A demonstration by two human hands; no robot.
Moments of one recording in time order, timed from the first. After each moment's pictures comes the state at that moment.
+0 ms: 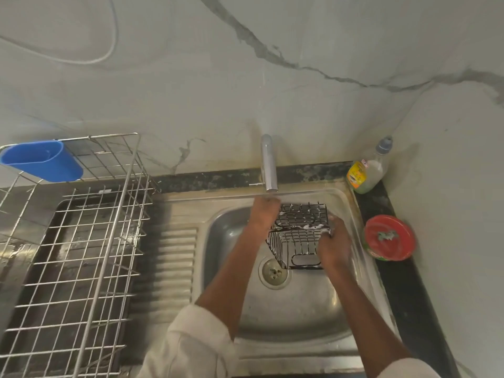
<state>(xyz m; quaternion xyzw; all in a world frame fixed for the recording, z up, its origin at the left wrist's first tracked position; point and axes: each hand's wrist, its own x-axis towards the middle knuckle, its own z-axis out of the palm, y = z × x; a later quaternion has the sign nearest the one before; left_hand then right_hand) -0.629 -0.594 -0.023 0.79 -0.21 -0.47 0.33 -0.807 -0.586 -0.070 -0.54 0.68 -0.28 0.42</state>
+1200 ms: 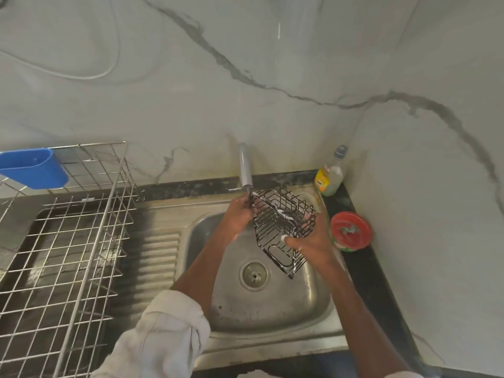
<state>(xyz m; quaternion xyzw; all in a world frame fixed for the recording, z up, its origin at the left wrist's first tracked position) -0.623 -0.554 -0.015 0.70 -0.36 -0.47 0.39 -0.845 -0.557 -0.011 -0.59 0.59 -0.28 0.47</state>
